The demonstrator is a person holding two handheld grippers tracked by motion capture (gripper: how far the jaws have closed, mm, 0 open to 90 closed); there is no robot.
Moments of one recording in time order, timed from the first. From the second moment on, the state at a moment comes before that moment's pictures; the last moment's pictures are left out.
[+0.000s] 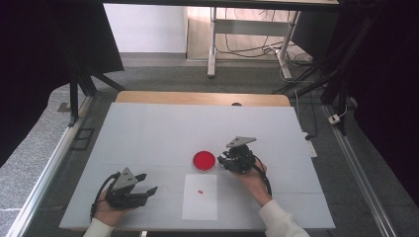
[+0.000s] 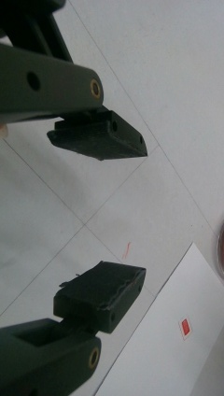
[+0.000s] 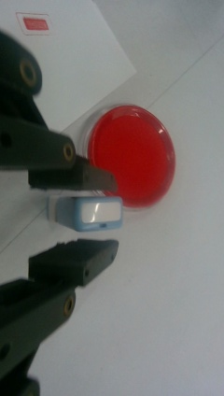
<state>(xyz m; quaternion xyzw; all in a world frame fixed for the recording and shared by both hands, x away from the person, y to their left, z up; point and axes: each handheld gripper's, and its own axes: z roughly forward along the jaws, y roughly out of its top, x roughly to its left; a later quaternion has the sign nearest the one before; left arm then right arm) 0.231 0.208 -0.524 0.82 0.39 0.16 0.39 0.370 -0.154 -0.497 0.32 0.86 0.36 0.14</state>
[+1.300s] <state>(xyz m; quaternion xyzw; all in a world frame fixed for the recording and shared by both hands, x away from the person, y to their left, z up) 0.228 0.207 -0.524 0.82 0.38 0.16 0.40 0.304 -0.253 -0.489 0.31 0.81 0.47 0.19</state>
